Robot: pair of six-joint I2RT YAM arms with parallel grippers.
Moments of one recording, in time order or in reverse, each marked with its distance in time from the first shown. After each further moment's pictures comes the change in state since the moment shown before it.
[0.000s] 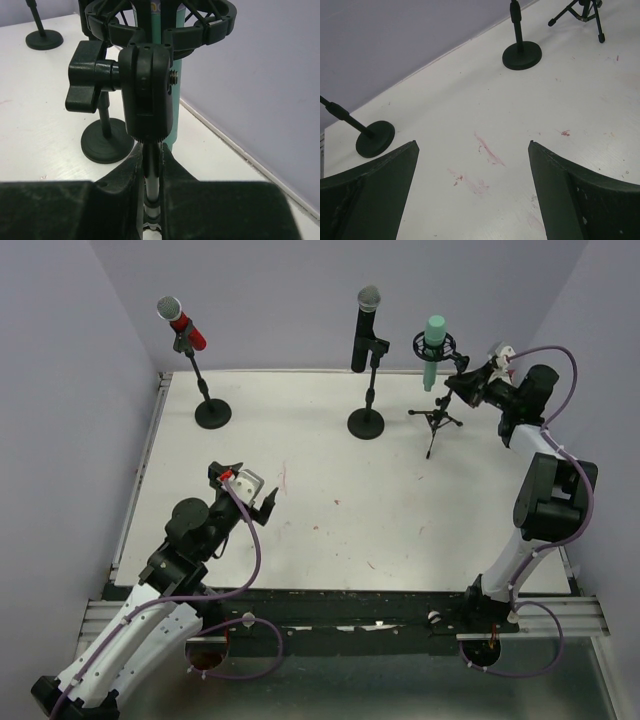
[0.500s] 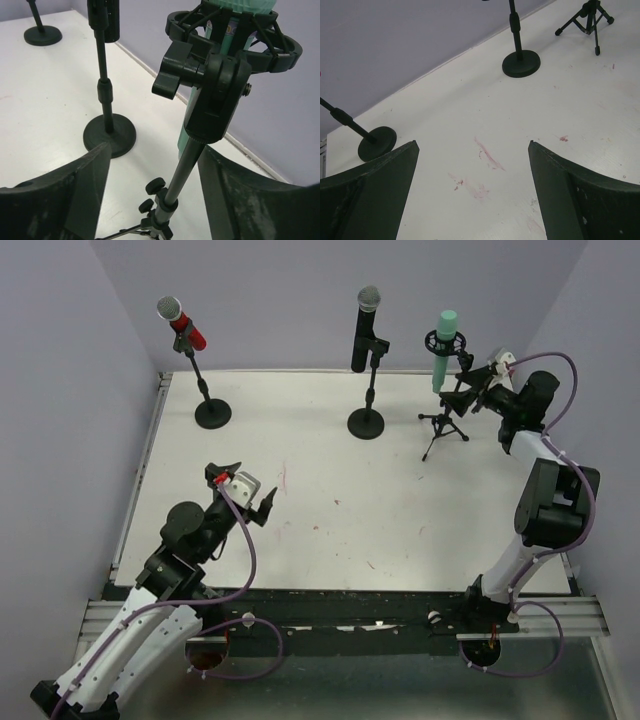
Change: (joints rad) left arm 0.000 -0.029 0.000 0.002 0.008 -0.005; right arm -0.010 -0.040 -0.074 0.023 0.006 -0.023
